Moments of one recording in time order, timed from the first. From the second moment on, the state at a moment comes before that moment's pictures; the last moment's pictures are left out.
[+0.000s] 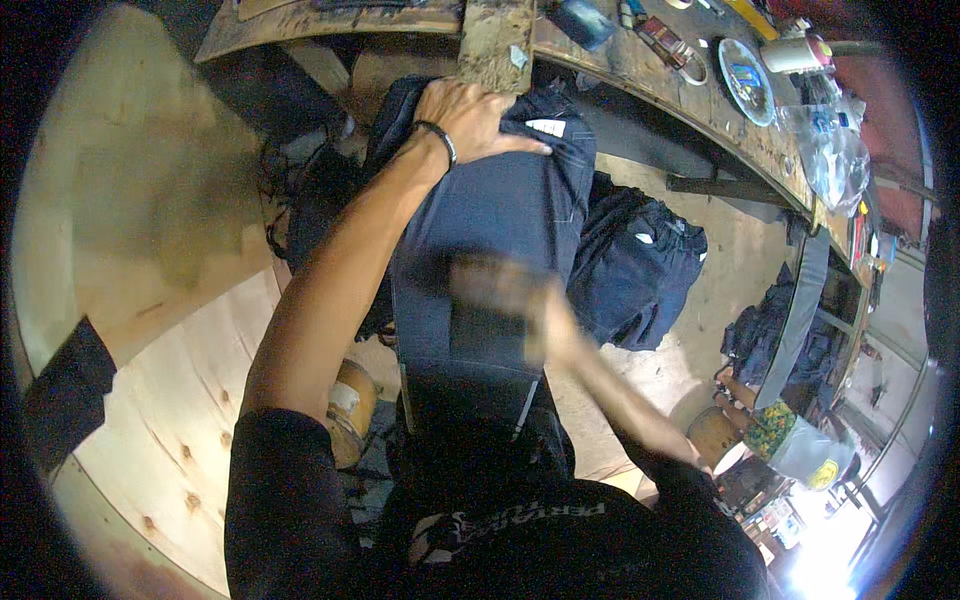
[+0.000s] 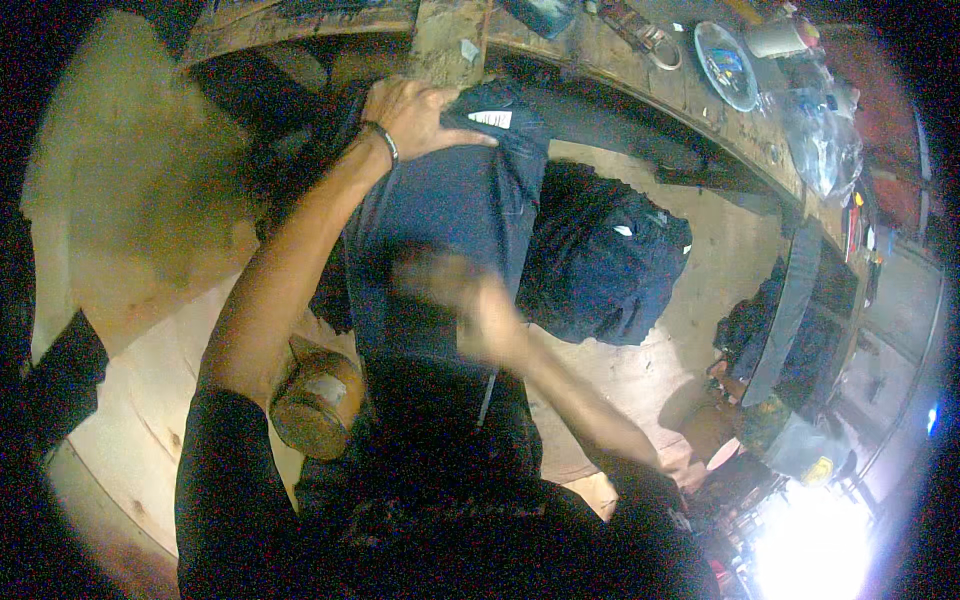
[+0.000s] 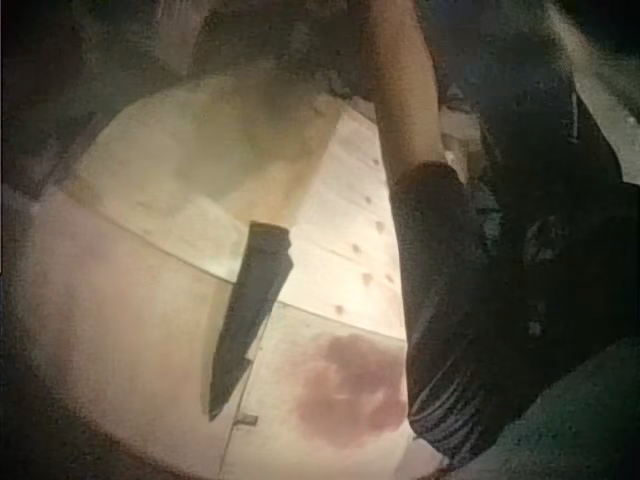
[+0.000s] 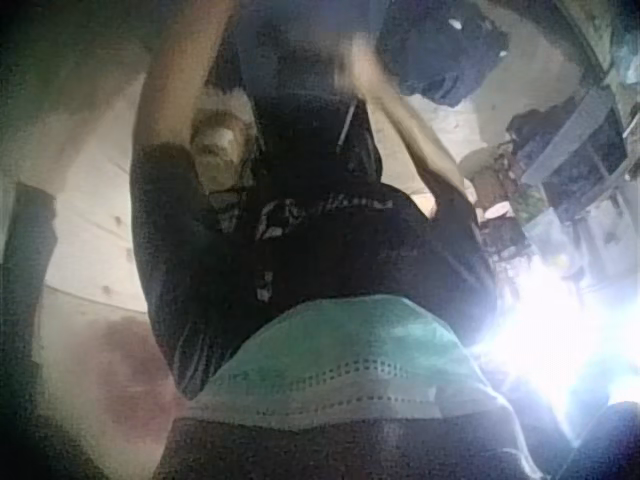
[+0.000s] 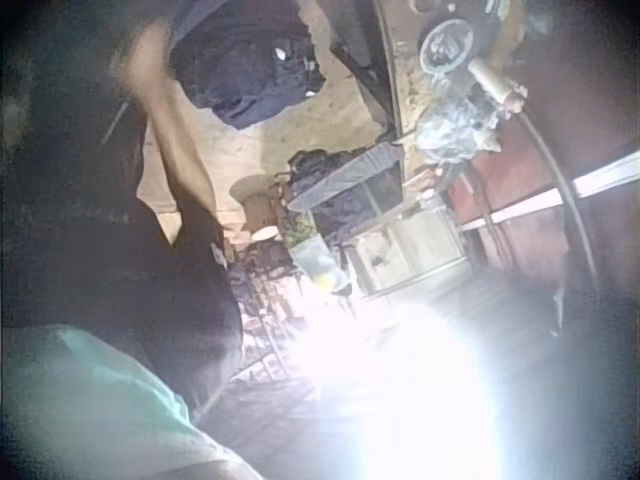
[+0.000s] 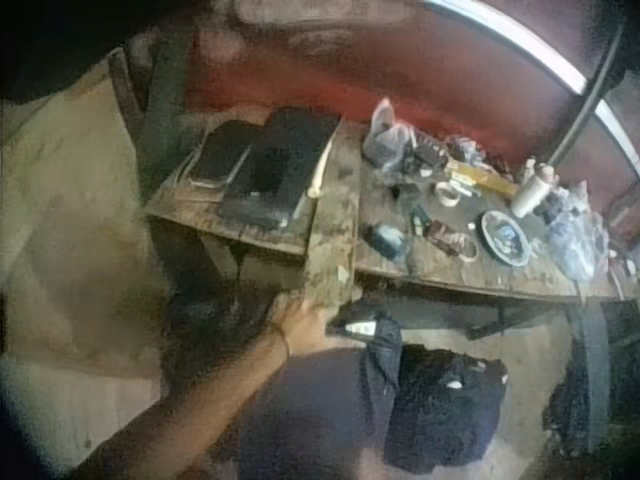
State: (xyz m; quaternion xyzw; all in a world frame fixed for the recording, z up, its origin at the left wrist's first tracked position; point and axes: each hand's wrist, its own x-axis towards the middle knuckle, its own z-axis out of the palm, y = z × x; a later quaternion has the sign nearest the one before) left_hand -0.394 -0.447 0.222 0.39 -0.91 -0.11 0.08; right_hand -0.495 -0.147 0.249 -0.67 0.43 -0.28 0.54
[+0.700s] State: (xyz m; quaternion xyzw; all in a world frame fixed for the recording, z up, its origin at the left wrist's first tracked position) left_hand -0.329 -0.339 0.172 0.68 -0.64 -0.21 0.29; right_hand -0.551 -0.295 0.245 -0.61 0.75 -0.26 0.08
